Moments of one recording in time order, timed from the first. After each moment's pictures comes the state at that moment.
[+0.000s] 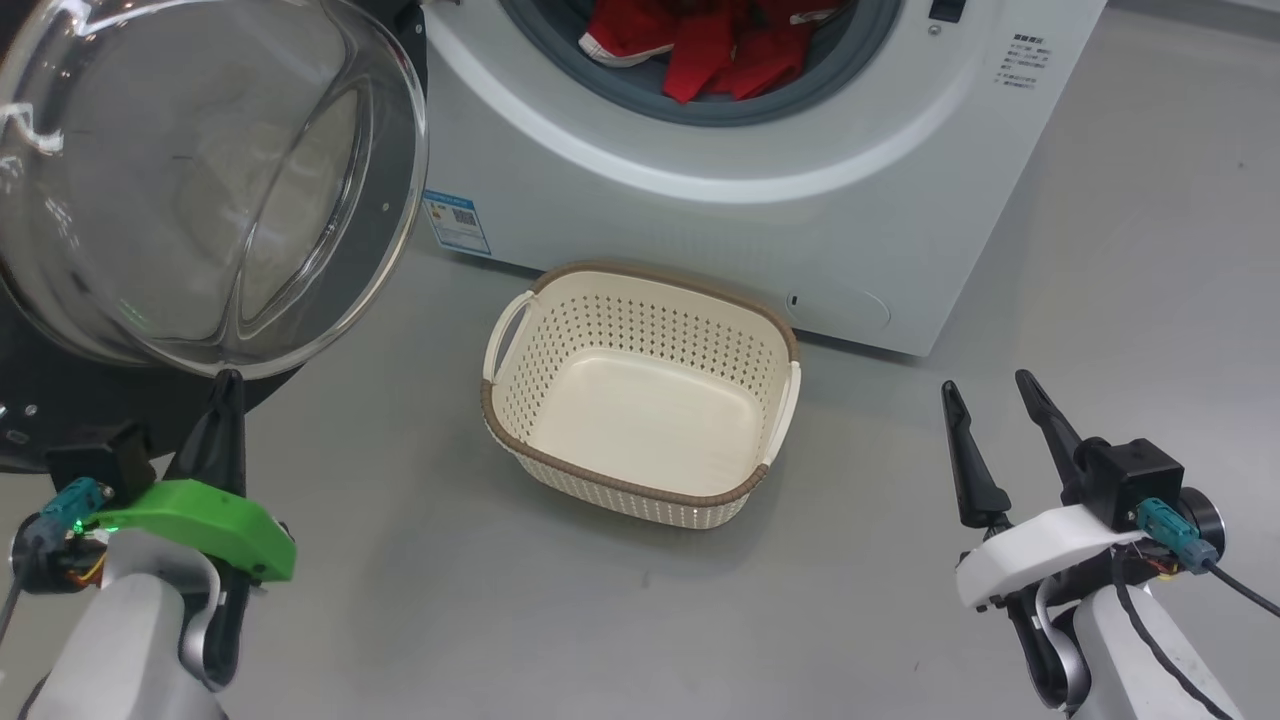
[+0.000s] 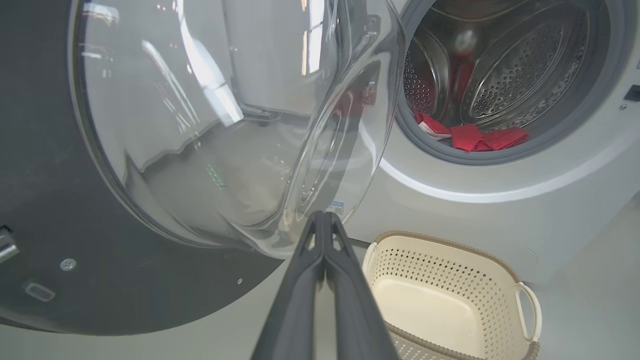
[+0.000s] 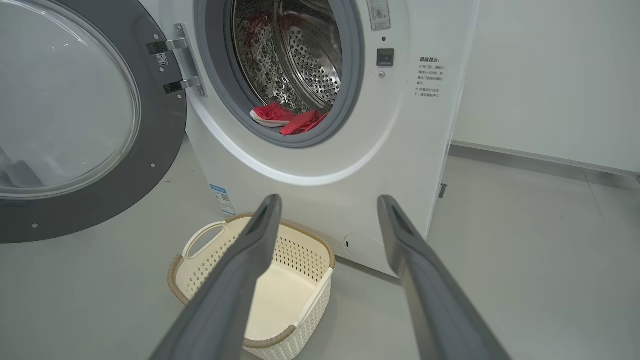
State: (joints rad) left arm -0.40 0.23 -0.22 0.62 -0.57 -0.08 -0.25; right arm -0.17 -0.13 0.19 0.32 0.30 0.02 -0.24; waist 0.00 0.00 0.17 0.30
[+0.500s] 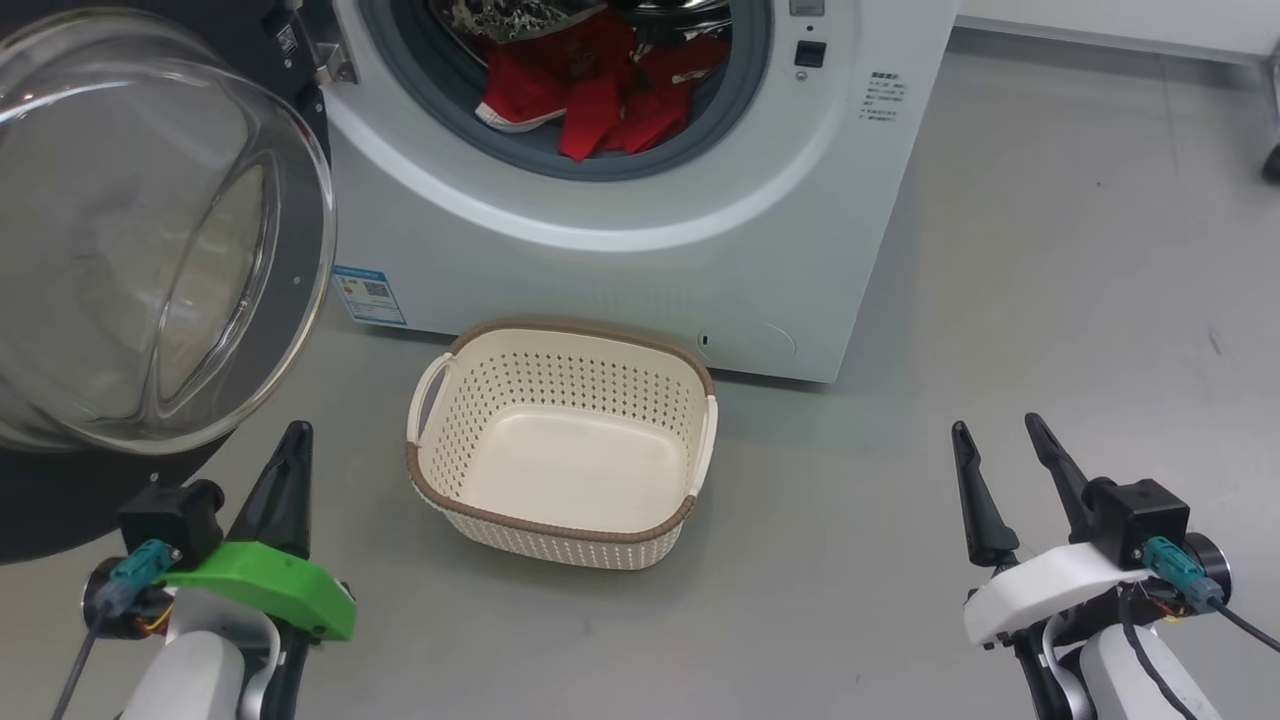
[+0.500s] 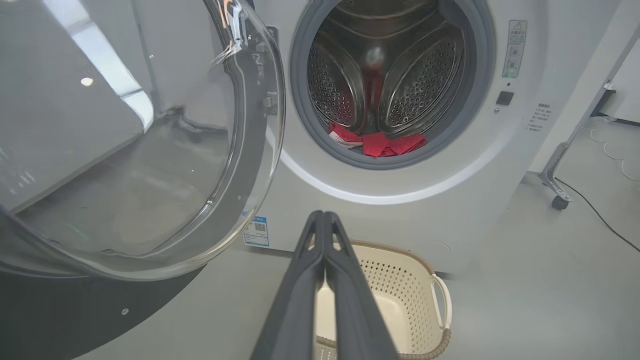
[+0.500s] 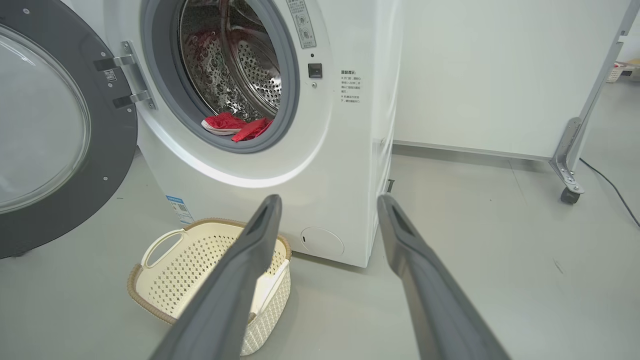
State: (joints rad) left arm -0.27 0.18 -0.24 0.49 -0.53 -0.09 -0.25; right arm -0.10 -0.12 0.17 0.31 0.31 0.02 -0.24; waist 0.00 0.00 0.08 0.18
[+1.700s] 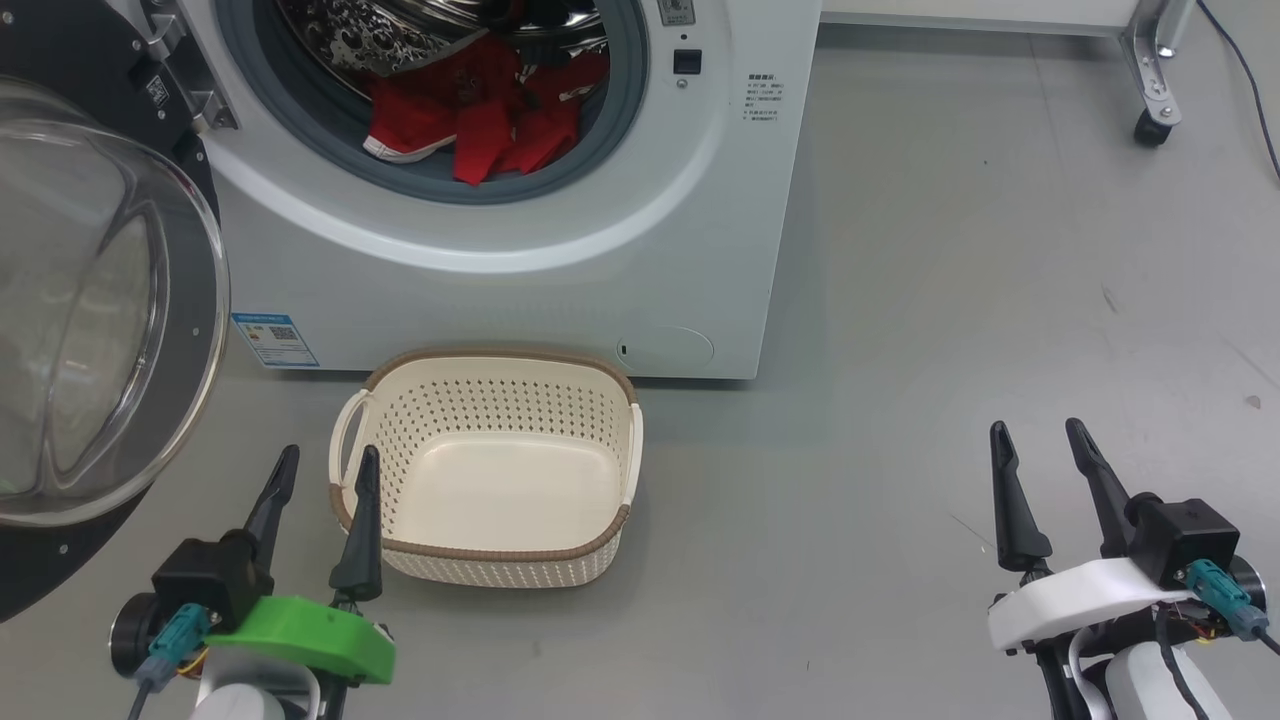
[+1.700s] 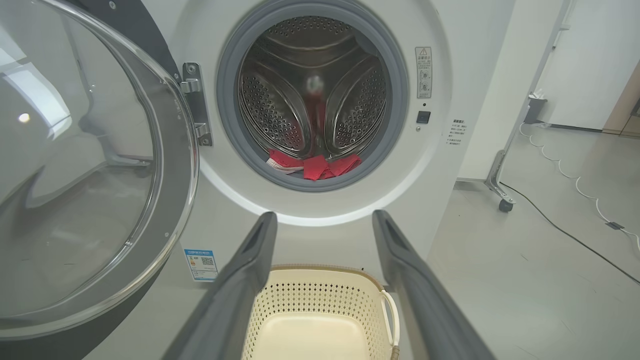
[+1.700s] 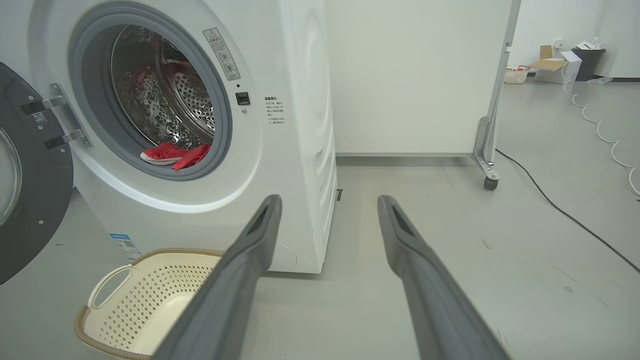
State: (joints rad) left arm -0.10 0.10 -0.19 0.24 -0.42 -0.09 -0.25; right arm -0.03 -0.10 0.10 0.22 0.31 0.00 -0.25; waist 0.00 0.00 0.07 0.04
